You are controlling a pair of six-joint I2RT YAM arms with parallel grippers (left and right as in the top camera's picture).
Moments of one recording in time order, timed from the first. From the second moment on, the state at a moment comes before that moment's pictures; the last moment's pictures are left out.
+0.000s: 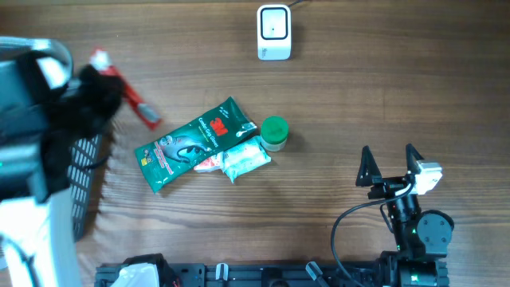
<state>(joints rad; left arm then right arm) 0.12 1.22 1.63 -1.16 0.26 -0.70 -0.07 0.02 0.01 0.01 -0.18 0.20</state>
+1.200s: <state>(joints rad) -0.79 1.67 1.23 -0.48 -0.05 -0.91 -0.07 0.02 0.01 0.01 -0.18 0.20</state>
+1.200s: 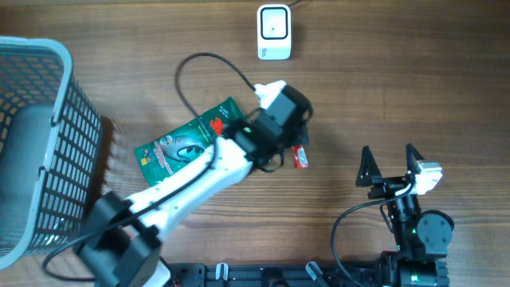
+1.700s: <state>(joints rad) -0.93 1.88 1.26 -0.42 -0.09 -0.74 -0.07 0.02 0.01 0.01 -0.18 0.20</state>
